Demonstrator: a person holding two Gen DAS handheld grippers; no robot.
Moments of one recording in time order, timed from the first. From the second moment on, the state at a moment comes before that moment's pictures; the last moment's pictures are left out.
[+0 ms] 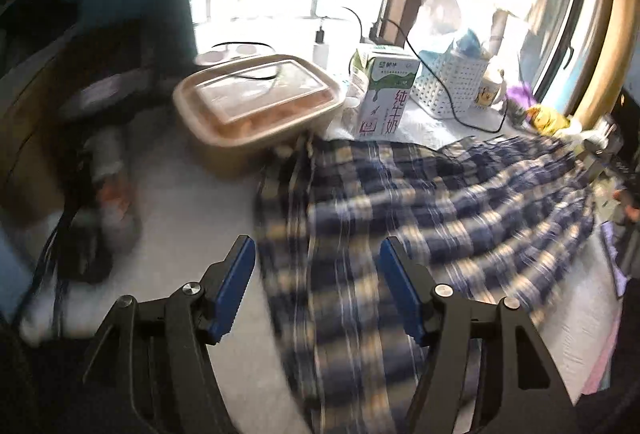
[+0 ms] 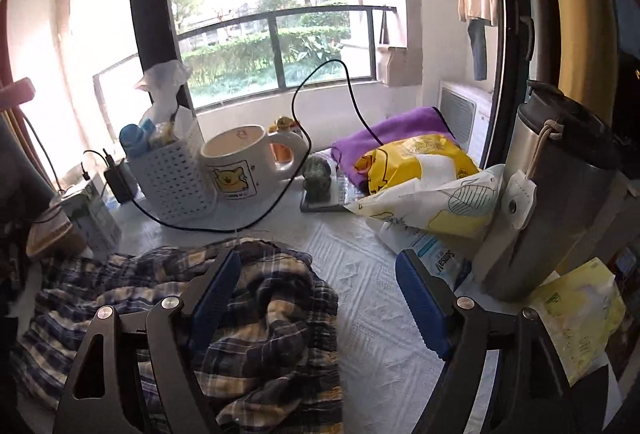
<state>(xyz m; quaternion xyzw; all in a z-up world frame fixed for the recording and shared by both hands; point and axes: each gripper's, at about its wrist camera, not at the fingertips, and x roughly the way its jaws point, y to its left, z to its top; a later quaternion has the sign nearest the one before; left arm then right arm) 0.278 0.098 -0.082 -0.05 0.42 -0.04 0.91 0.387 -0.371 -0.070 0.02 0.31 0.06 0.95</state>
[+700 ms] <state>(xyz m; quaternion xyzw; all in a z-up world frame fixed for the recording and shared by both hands) 0.312 0.083 -0.104 0.02 0.38 0.02 0.92 0.436 -0.339 -0.124 0.00 0.39 0.10 0.92</state>
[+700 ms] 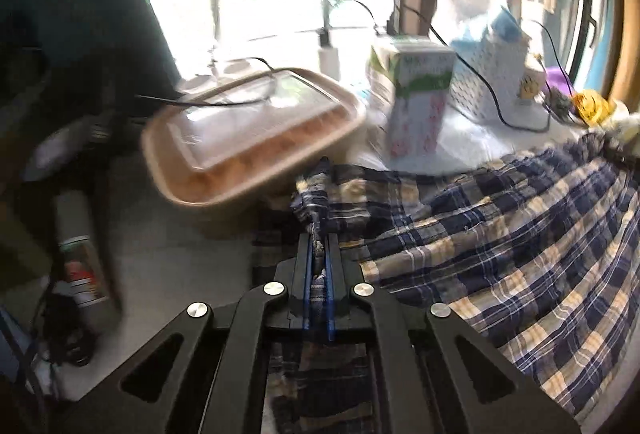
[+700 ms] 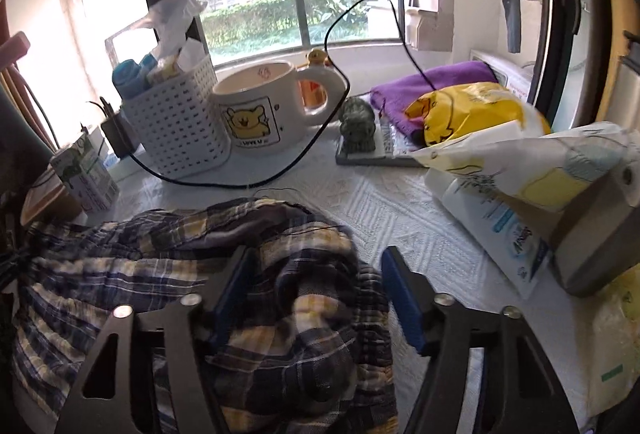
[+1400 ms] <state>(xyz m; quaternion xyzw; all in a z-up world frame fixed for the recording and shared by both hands) 0.201 0.114 -0.071 -0.07 0.39 0.03 0.92 0.380 -0.355 -0.074 0.01 0.34 0.05 0.94</state>
